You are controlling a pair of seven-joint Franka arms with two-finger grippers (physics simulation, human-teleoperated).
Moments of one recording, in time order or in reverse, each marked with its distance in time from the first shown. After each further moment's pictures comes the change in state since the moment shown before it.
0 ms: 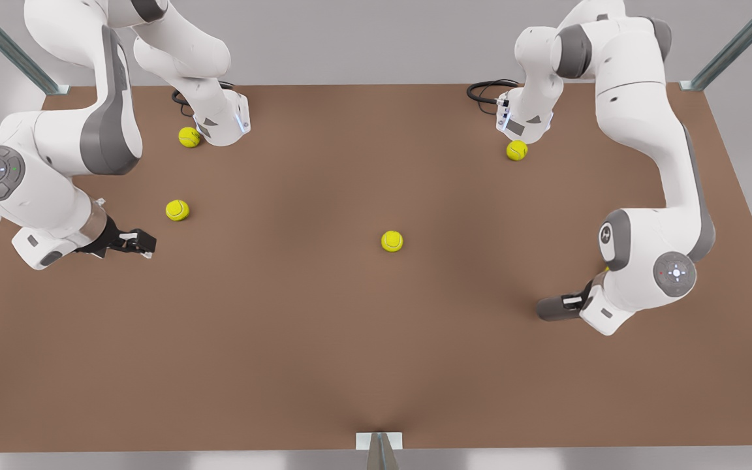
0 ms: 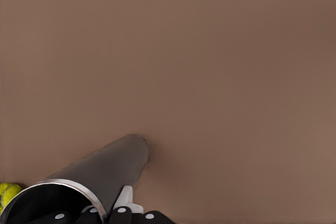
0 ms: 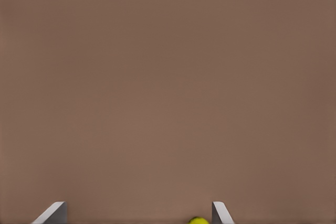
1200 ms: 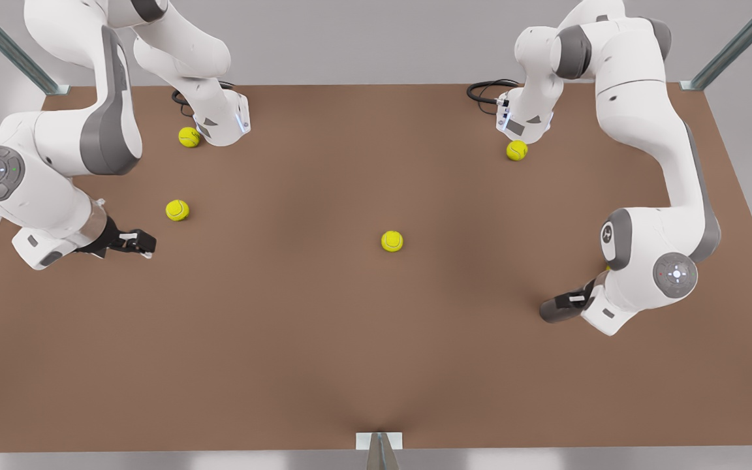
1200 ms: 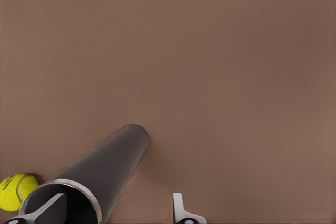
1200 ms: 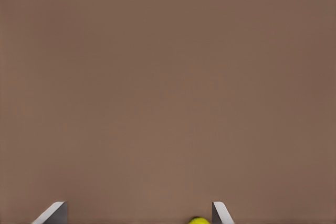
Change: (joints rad) left arm 0.000 -0.001 0.002 0.047 0.036 -0.059 -0.026; right arm 0.000 0.000 0.000 0.001 0.002 0.000 0.002
